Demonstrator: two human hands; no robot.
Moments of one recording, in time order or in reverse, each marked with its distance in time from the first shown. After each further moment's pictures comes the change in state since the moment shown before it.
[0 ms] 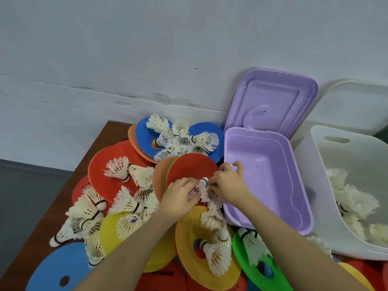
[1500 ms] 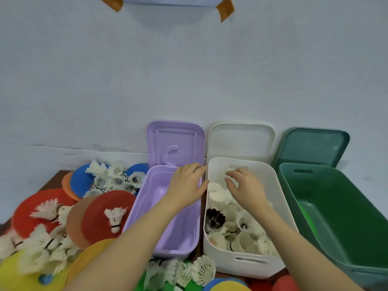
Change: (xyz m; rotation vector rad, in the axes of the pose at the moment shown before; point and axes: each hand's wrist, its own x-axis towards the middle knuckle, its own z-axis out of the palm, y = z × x) left_hand 0.121 0.304 0.046 0.306 0.212 0.310; right_hand -0.154 0.283 -0.086 0.330 0.596 0.212
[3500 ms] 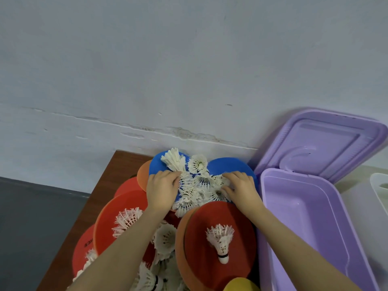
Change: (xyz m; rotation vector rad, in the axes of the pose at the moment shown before) left_hand -0.113 -0.433 0.005 -0.097 0.089 -0.493; right_hand 0.112 -0.236 0.324 0.010 -0.396 0.027
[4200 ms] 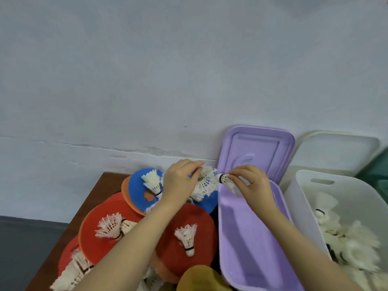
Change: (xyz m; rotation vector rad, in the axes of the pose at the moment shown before) left_hand -0.006 0.176 -0.057 -0.366 0.283 0.349; right_hand -0.080 0.019 -0.151 0.286 0.490 -0.141
